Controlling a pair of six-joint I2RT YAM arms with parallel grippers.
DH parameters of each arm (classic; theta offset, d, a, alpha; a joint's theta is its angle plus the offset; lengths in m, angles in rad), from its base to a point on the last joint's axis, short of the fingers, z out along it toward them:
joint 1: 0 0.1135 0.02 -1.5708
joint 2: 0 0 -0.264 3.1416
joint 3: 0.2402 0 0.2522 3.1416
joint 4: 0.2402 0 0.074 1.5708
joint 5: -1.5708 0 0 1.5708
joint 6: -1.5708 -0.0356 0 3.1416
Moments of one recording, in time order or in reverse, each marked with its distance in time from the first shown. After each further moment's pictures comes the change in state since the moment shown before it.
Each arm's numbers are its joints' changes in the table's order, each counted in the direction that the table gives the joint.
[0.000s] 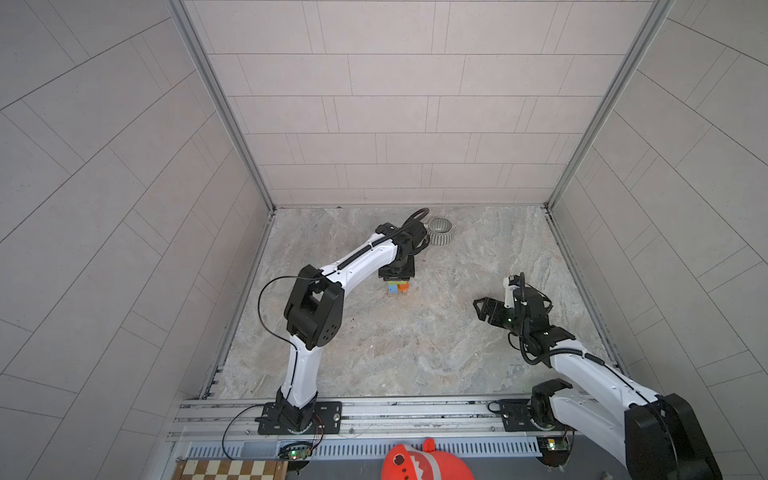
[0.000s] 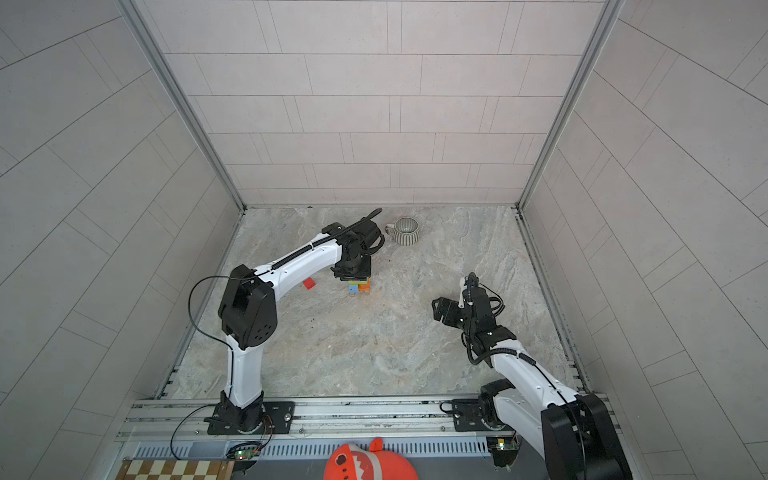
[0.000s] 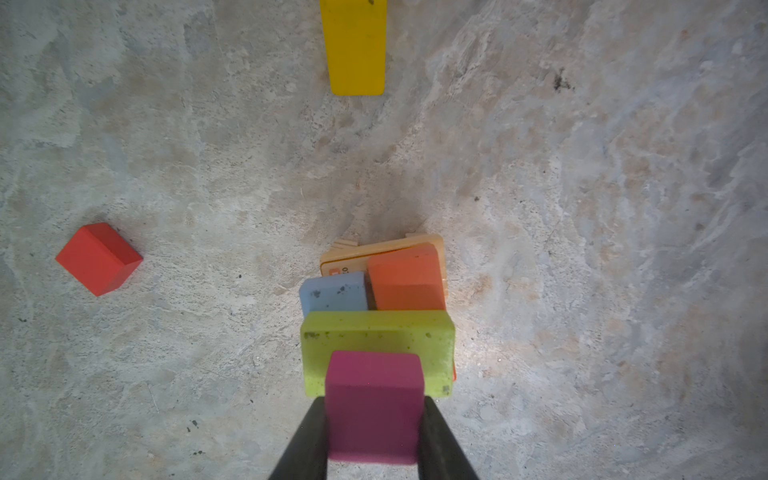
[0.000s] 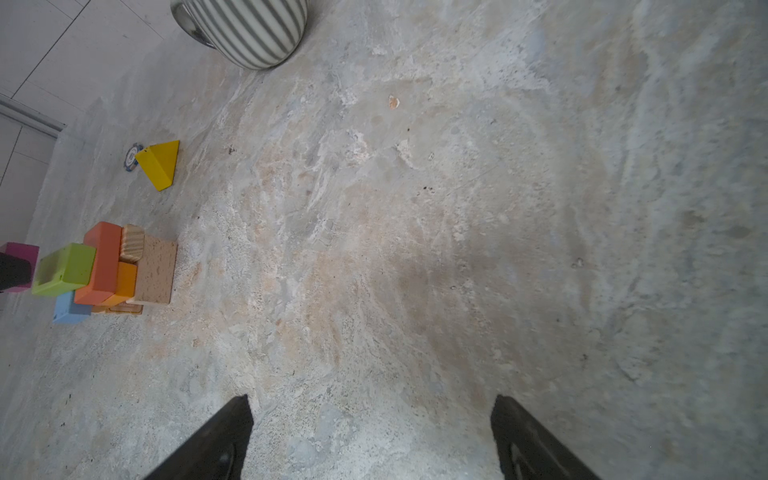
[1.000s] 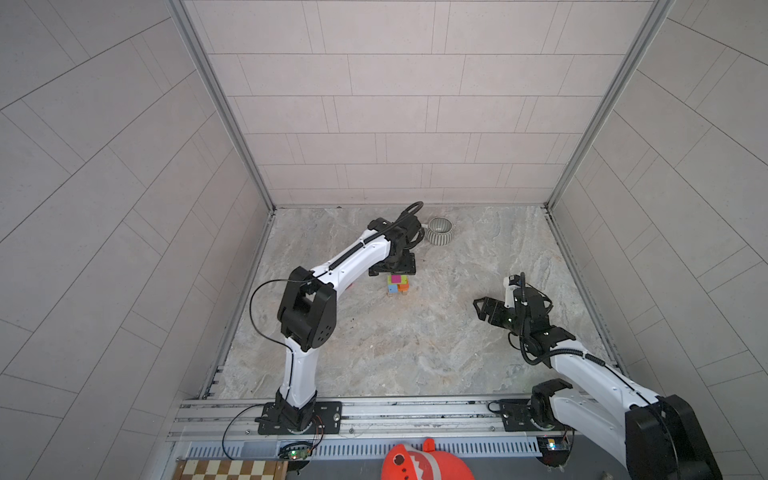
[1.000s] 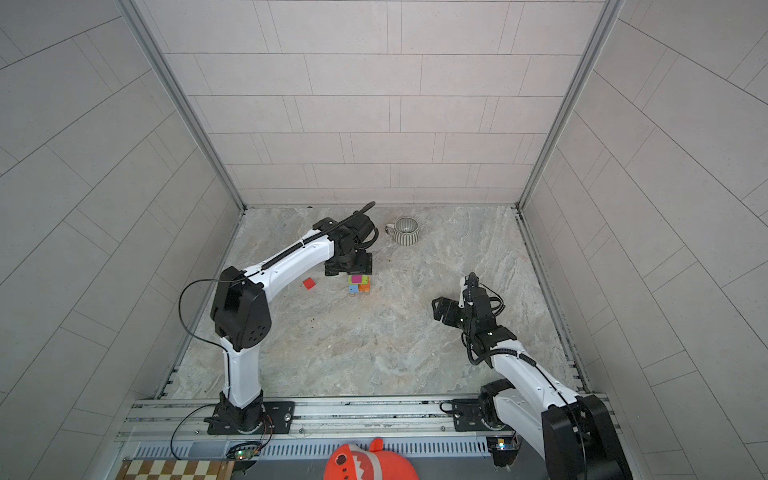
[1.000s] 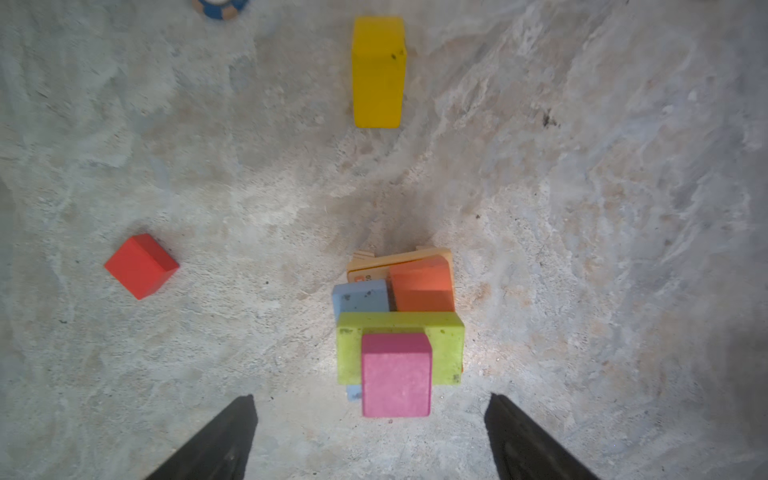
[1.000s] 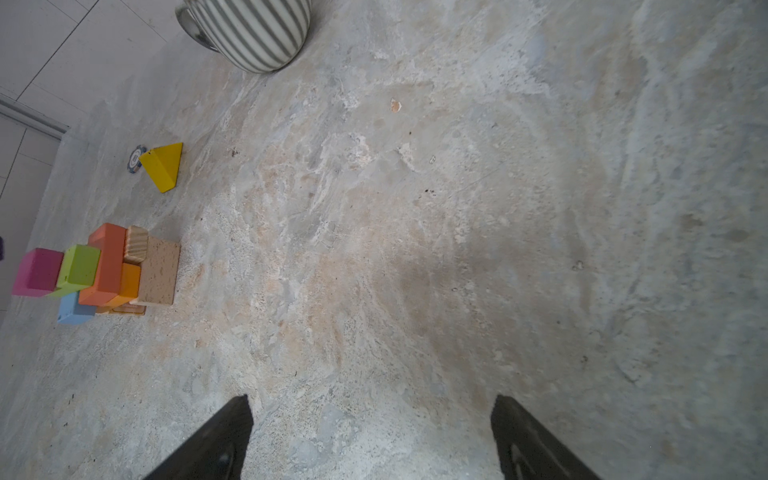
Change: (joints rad) left arm 0.071 -0.076 0.002 0.008 -0.005 -0.027; right arm 0.000 -0.001 0.000 0.000 0.001 0.000
